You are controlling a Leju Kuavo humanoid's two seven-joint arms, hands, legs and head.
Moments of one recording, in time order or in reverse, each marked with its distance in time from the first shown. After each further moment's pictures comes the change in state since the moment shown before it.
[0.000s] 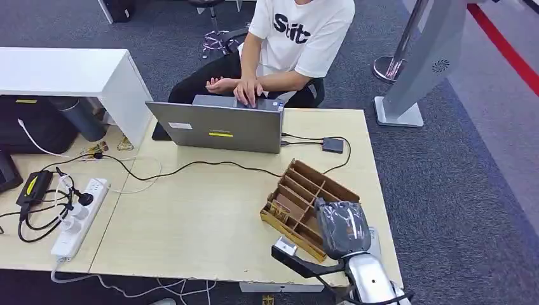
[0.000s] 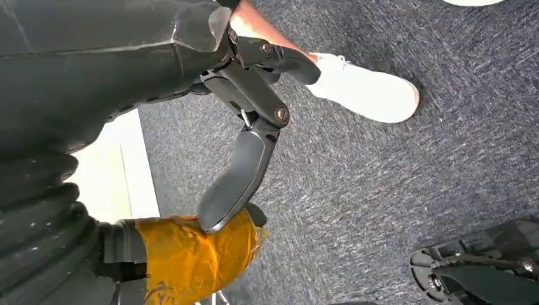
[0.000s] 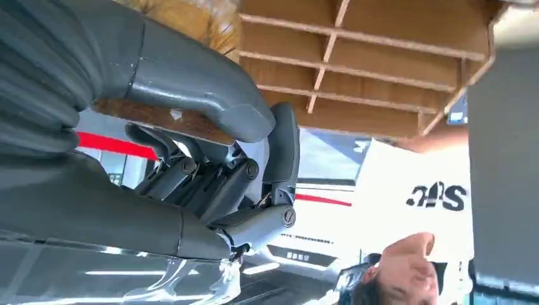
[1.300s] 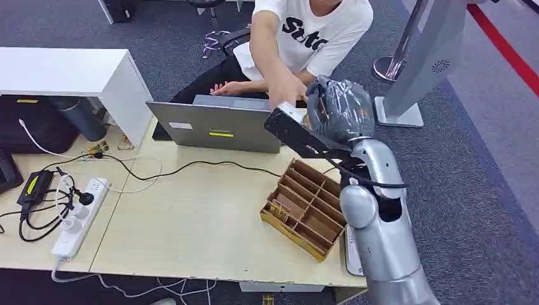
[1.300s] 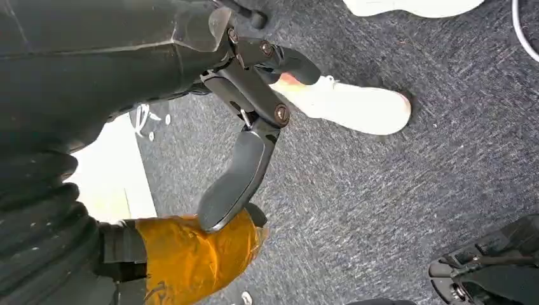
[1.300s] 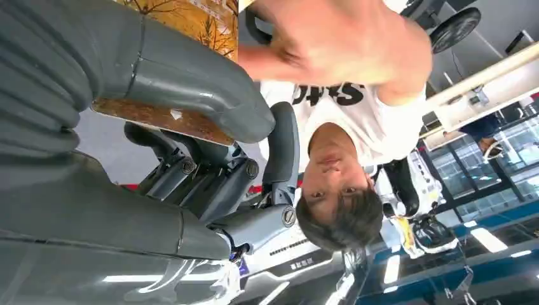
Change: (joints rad) left arm 0.000 0.020 -0.166 0.008 0.000 -0.029 0.026; right arm -0.589 0.189 -0.131 0.128 -0.418 0.154 0.014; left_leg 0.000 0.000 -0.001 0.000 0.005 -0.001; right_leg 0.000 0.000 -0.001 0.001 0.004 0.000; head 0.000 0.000
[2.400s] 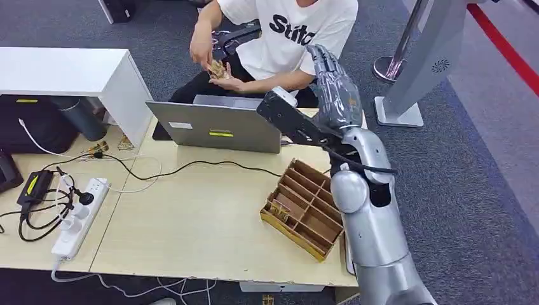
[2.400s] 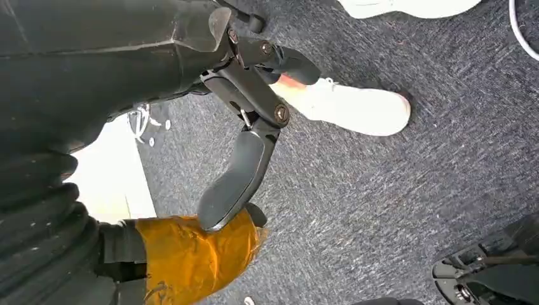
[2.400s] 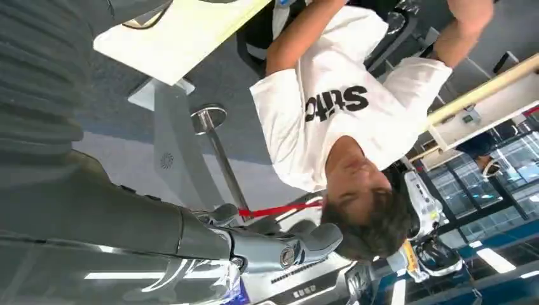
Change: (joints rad) left arm 0.002 0.005 -0.015 0.005 0.000 0.000 -0.002; right arm -0.046 0.057 -0.032 0.085 -0.056 0.010 -0.003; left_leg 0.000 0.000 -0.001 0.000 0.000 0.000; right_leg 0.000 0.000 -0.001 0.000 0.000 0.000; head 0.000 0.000
